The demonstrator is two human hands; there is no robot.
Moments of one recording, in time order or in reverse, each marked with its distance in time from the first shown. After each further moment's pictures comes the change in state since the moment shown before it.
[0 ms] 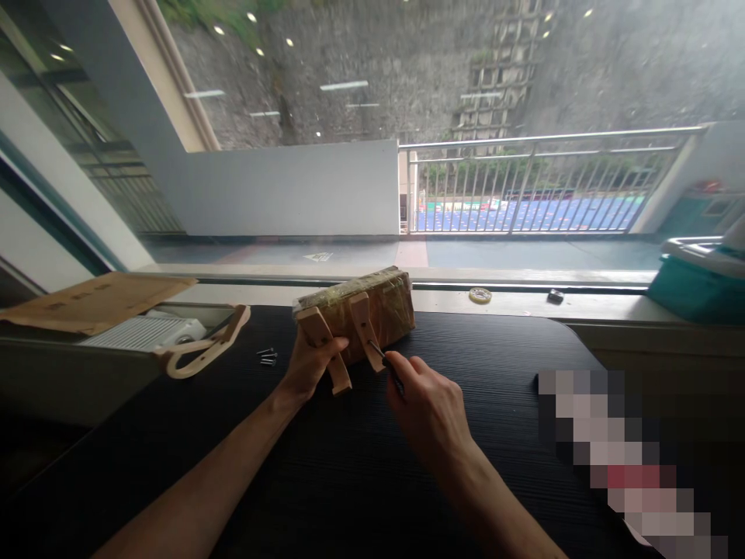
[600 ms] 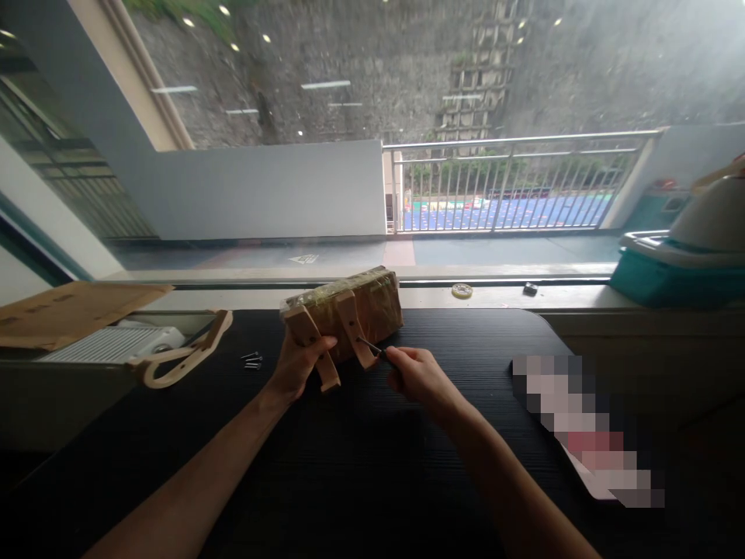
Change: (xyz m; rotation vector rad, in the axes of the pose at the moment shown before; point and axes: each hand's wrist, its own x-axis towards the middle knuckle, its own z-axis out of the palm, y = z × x) left_hand -0.003 0.011 0.005 -0.088 -0.011 -0.002; right_hand 0.019 0.017 -0.010 1.101 -0.422 0.595
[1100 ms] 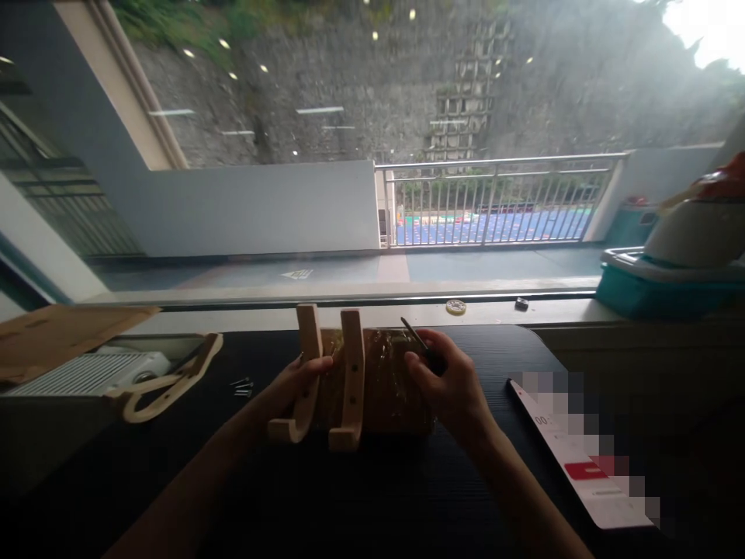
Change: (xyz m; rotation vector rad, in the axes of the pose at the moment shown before) left_hand -0.002 0.032 -0.010 -0.111 -0.501 -0.440; right_hand -0.017 -0.022 -0.021 -0.370 0.511 -0.523
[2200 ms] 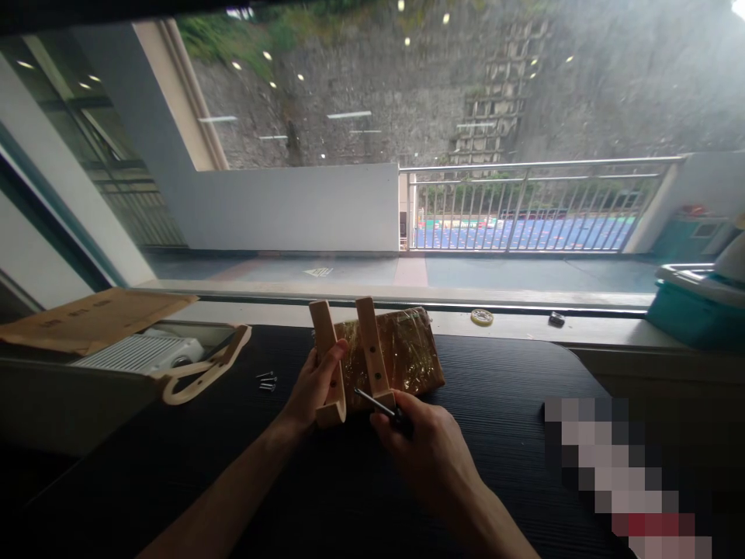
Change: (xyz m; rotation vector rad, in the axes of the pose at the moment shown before) left_hand 0.006 -0.015 0.008 0.025 0.456 0.167; right_hand -0.032 -0.014 0.037 -0.197 -0.440 -0.060
